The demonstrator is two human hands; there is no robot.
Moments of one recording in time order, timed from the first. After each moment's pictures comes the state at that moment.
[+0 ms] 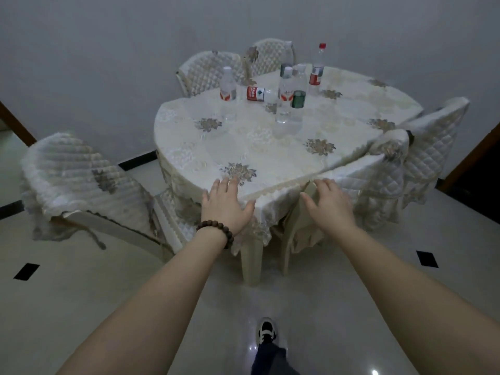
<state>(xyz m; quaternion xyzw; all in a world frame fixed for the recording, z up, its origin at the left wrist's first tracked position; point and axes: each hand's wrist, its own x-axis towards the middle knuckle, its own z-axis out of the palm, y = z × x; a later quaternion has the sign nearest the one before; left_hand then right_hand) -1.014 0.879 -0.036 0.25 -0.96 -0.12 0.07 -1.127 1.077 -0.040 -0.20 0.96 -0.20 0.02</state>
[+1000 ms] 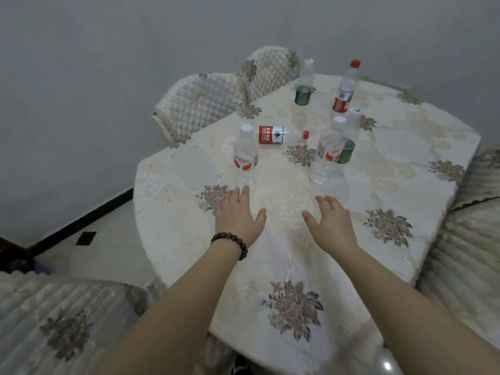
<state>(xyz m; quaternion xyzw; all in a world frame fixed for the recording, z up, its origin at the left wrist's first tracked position) -1.349 0.578 -0.055 0.17 -0.97 -0.17 0.04 -1.406 0.778 -0.060 -0.11 0.97 -0.20 0.05</state>
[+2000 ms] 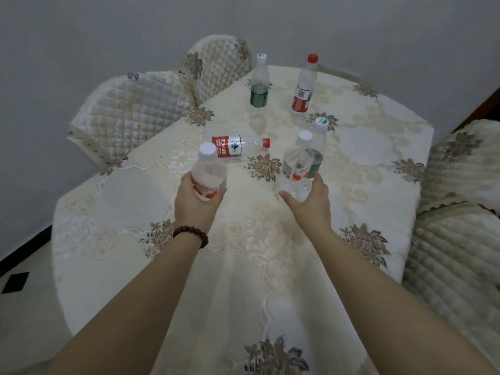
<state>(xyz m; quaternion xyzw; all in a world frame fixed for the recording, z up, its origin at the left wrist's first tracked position) -1.496 0.540 -0.066 0.23 -0.81 -0.50 0.20 -1.542 0.765 -0.068 0.07 0.90 -0.43 -0.02</state>
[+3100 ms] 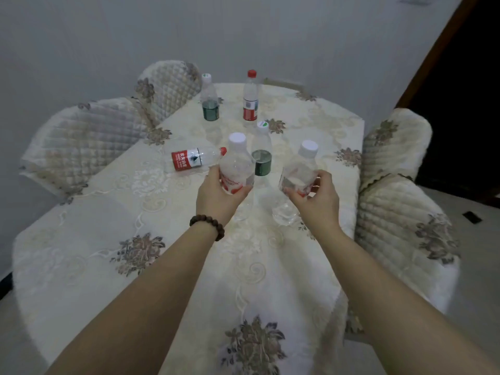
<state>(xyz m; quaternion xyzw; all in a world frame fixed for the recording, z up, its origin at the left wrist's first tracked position) -1.486 0.646 -0.004 0.04 -0.84 -0.53 0.11 -1.477 0.847 -0.017 0.13 0.84 -0.50 -0.16</state>
